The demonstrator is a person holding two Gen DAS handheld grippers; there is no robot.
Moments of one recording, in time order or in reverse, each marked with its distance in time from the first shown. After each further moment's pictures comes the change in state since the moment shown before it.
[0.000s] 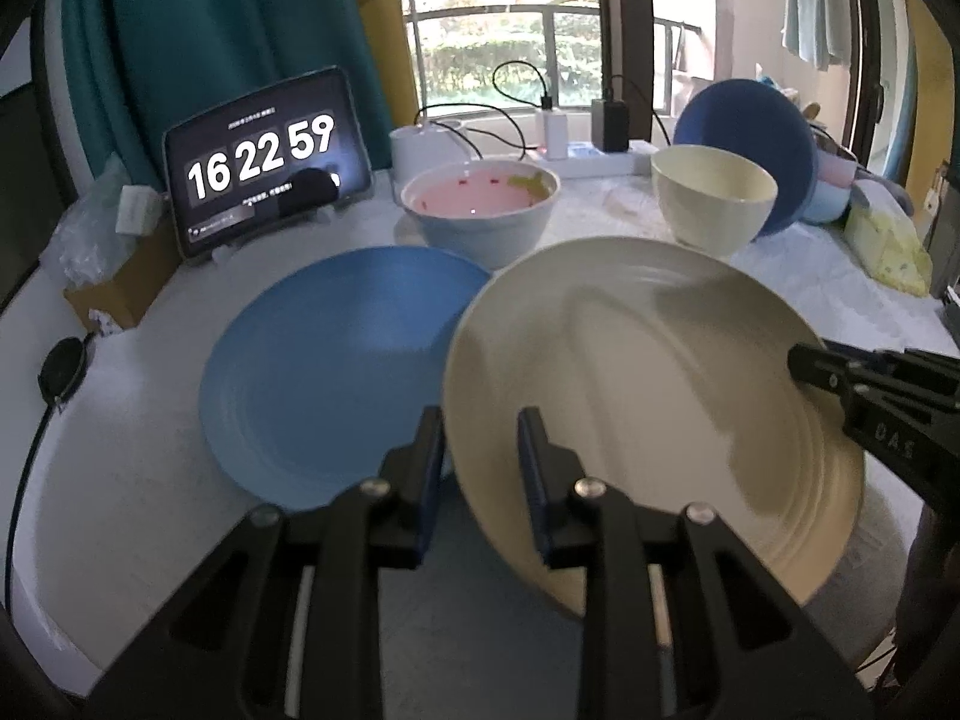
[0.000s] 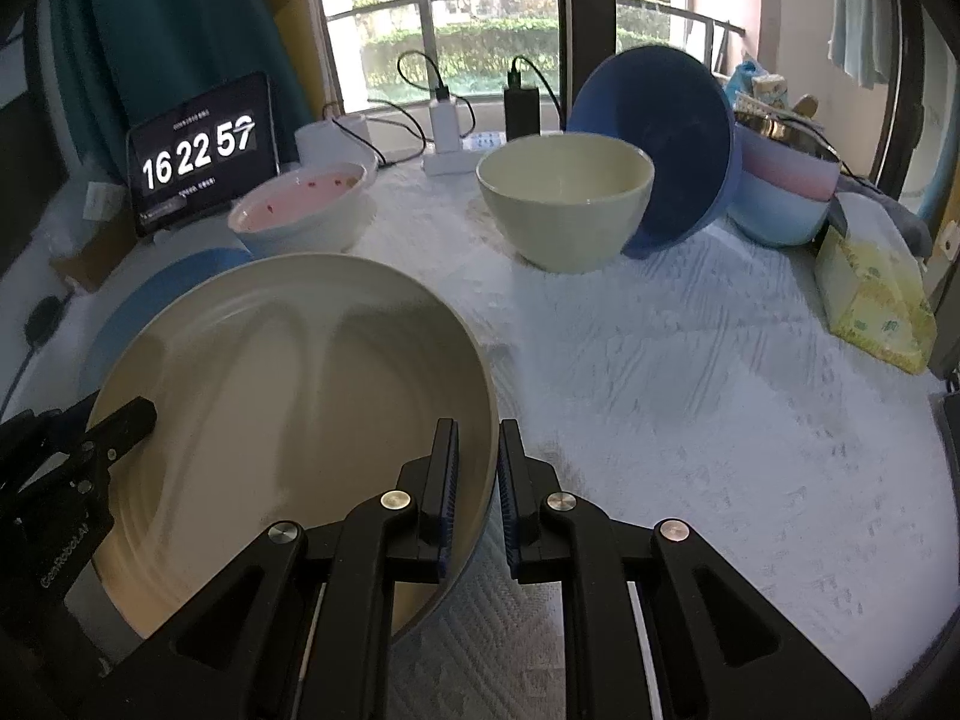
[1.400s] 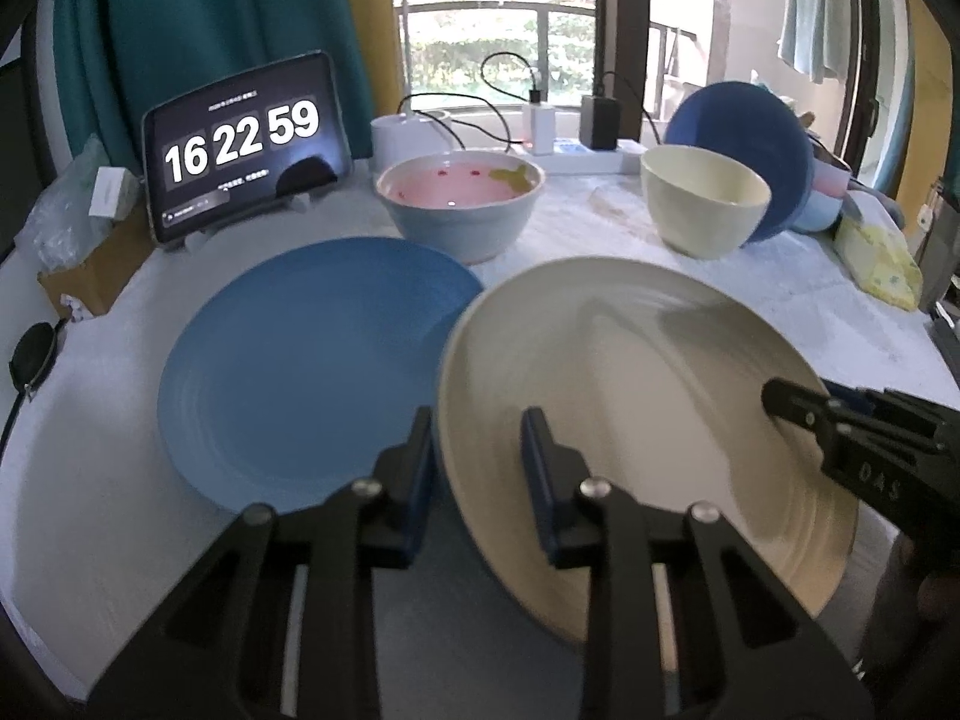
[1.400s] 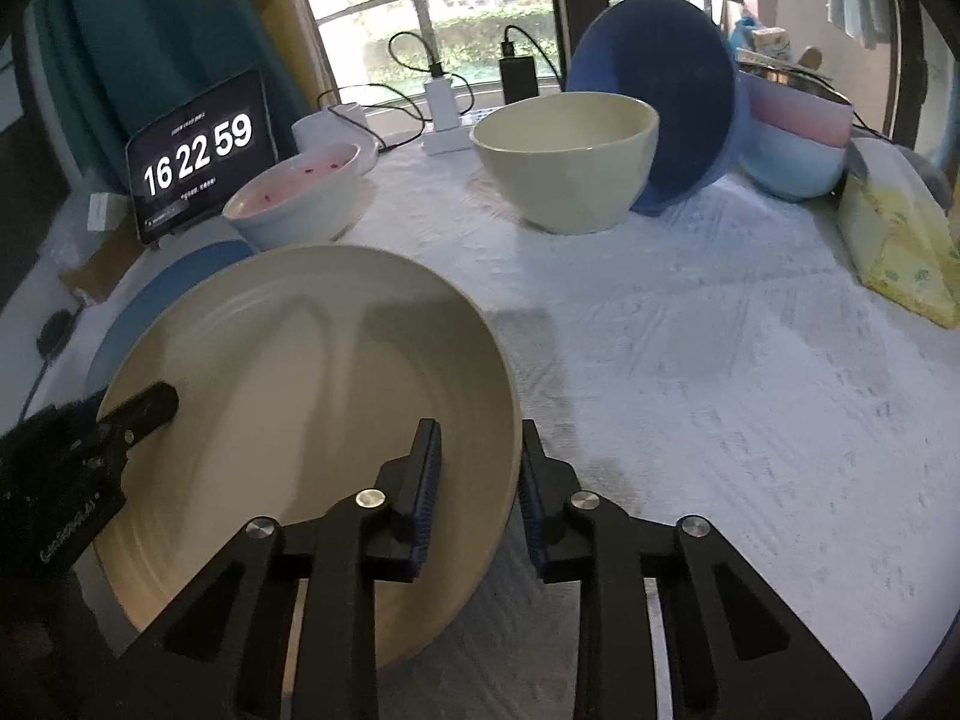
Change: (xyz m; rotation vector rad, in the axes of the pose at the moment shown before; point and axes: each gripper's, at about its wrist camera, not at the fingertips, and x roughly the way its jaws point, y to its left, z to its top) left arm 0.012 -0.003 0.002 -0.037 0.014 -0.069; right arm 0.009 -0.015 -0.011 0.064 0.001 0.076
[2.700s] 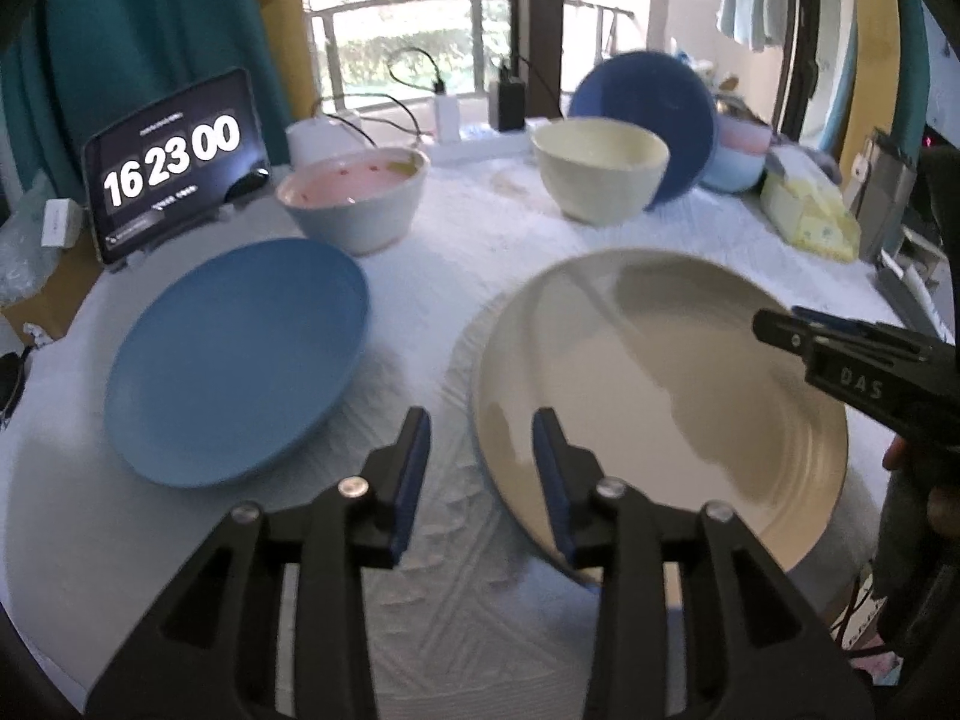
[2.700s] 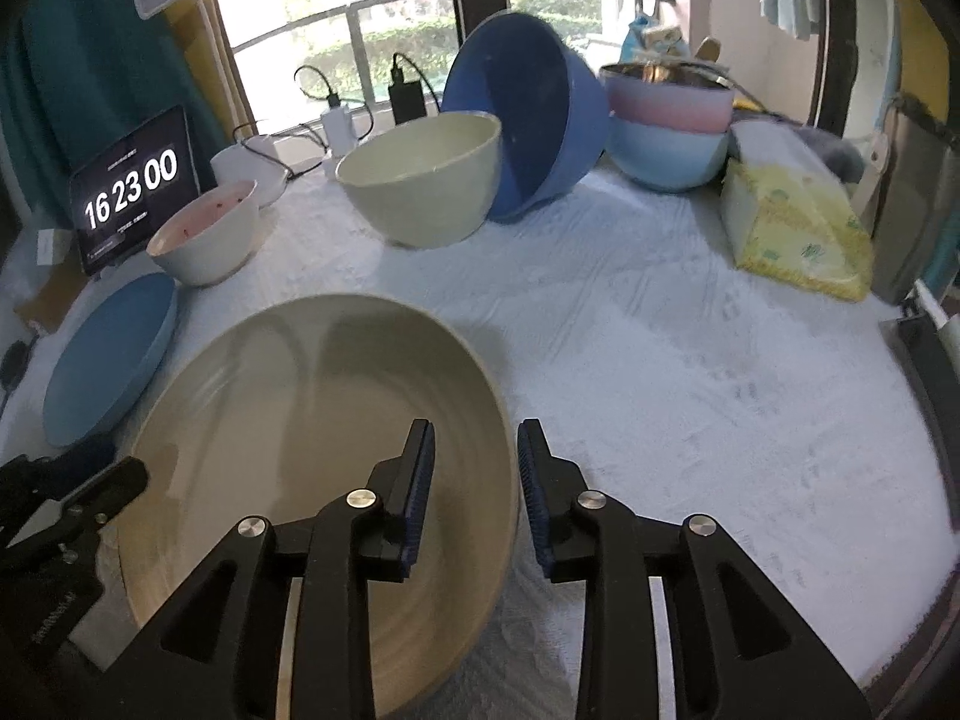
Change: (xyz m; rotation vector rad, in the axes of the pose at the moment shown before) left arm -0.018 -0.040 -0.008 0.077 0.020 -0.099; right arm -0.032 -0.048 -0.003 0.046 -0.038 -0.163
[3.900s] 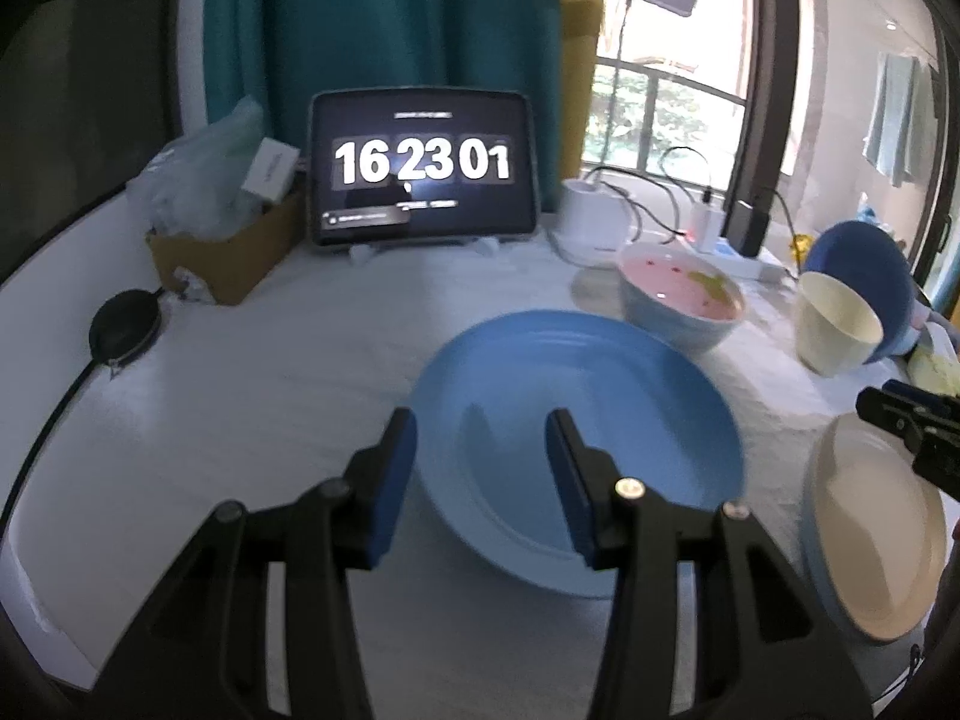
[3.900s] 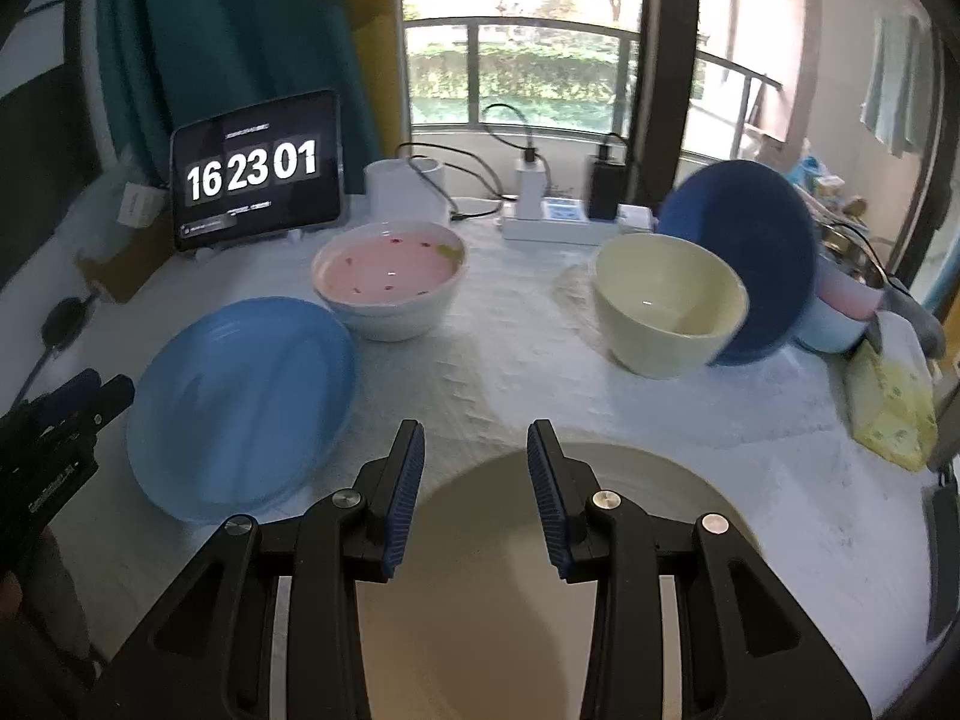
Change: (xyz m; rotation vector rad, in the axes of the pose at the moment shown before) left arm -0.020 0.183 0.006 -0.277 -0.137 0.237; right arm 0.002 0.152 0.048 -0.238 -0.043 0.116
